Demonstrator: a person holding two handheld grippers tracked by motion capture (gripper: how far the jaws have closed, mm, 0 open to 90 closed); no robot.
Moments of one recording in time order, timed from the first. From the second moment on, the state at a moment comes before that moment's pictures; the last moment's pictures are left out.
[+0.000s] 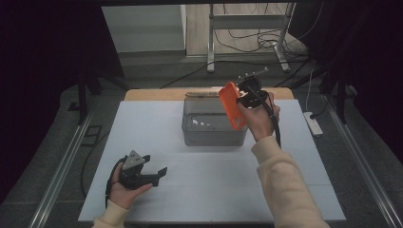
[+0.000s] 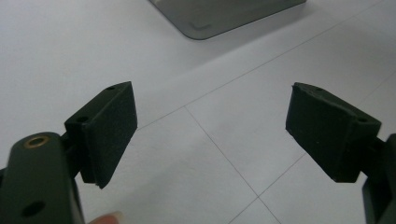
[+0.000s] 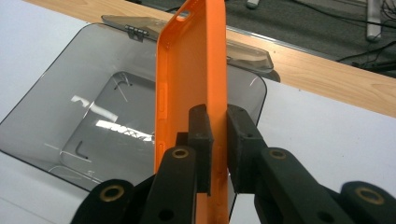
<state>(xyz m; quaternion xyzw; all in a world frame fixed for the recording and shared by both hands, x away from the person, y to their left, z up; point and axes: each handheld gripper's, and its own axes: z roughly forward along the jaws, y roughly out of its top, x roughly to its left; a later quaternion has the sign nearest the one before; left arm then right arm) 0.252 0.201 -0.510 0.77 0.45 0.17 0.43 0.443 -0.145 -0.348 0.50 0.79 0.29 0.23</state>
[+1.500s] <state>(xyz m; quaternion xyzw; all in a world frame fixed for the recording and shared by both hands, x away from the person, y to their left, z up) 0.252 0.203 -0.510 0.77 0.45 0.17 0.43 0.462 -0.134 -0.364 0.53 0.77 0.24 0.25</state>
